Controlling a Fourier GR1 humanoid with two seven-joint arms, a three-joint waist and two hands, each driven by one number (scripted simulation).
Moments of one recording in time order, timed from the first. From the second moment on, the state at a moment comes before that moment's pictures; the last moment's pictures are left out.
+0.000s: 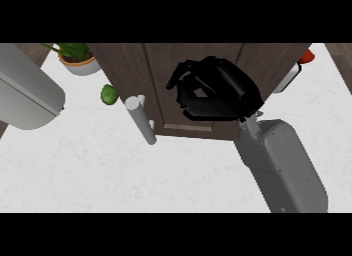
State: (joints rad) left arm 0.89 0.42 0.41 -2.20 1.07 -0.54 -0.33; right arm -0.67 -0.02 0.18 -1.46 -0.45 0.12 0.34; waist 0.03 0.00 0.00
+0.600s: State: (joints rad) left arm 0.86 0.41 0.46 -2.19 1.12 -0.56 -0.25; right arm -0.74 -0.04 0.14 -1.31 -0.51 0.28 0.30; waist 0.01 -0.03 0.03
